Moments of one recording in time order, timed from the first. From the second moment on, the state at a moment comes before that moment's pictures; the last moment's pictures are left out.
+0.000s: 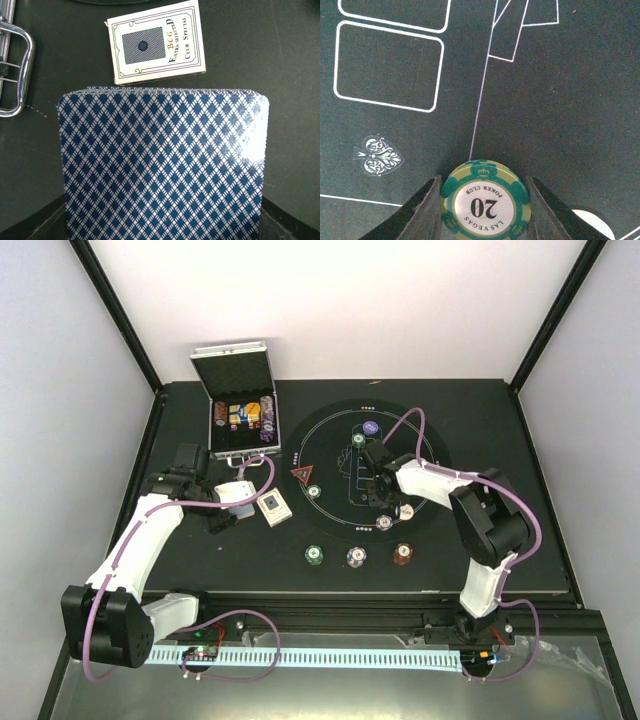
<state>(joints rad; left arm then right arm) -0.10 1.14 0.89 -0.96 0.23 1.00 0.56 1.82 1.12 -0.62 0.18 0.43</state>
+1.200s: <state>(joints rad) -0.10 1.14 0.90 -0.96 0.23 1.01 0.97 1.49 1.03 -0.76 0.17 0.54</state>
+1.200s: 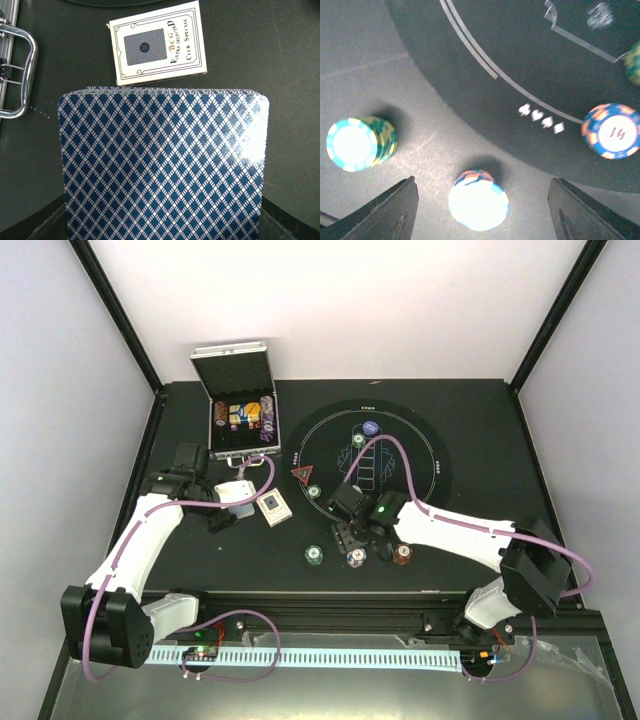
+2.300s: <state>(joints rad) -0.10 1.14 0.90 -0.96 0.22 1.01 1.02 1.60 0.91 -0.68 0.05 0.58</state>
